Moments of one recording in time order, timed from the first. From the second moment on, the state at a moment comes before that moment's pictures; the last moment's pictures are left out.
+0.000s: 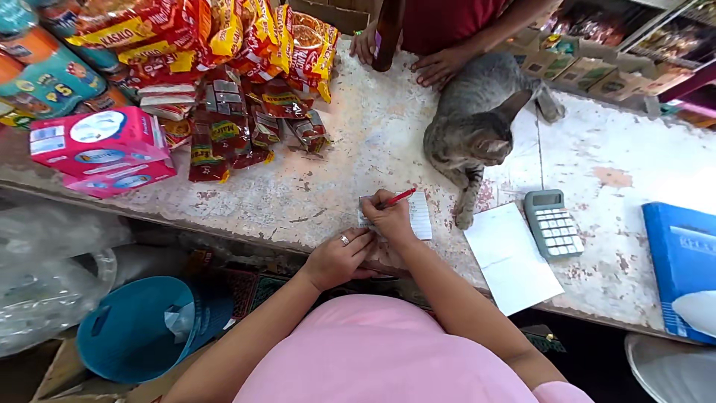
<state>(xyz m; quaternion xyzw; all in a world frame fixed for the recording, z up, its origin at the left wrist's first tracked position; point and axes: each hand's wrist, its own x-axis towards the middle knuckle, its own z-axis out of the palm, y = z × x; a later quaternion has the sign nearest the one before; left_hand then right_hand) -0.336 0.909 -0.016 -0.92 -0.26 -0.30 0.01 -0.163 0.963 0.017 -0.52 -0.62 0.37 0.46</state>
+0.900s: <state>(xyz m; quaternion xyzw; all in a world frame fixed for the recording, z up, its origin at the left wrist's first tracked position) -0.272 0.902 0.018 -0.94 -0.26 -0.21 -0.07 -0.069 0.943 0.028 -0.62 -0.49 0.32 0.53</state>
